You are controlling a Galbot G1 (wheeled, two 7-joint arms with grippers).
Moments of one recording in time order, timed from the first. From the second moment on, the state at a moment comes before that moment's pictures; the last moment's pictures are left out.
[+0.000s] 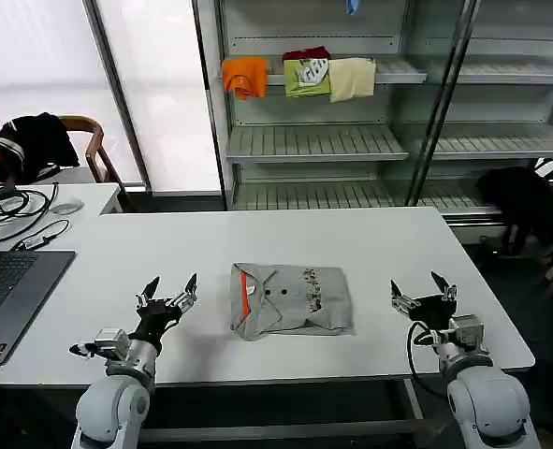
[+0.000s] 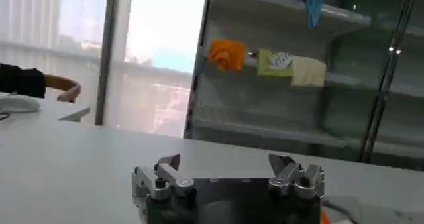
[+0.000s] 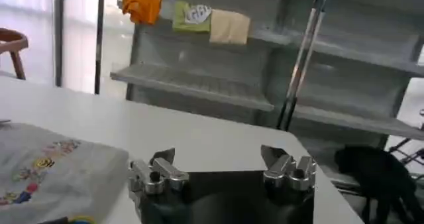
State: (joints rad) left arm 1.23 -1.41 -0.60 -1.95 -0.35 0.33 0.05; right arm -1.23 1.24 0.63 2.07 0.14 -0.52 -0.06
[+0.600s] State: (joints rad) left arm 1.23 -1.39 -0.60 -1.99 -0.38 0.30 0.04; right arm -1.23 1.22 0.66 2.10 0.16 -0.46 -0.05
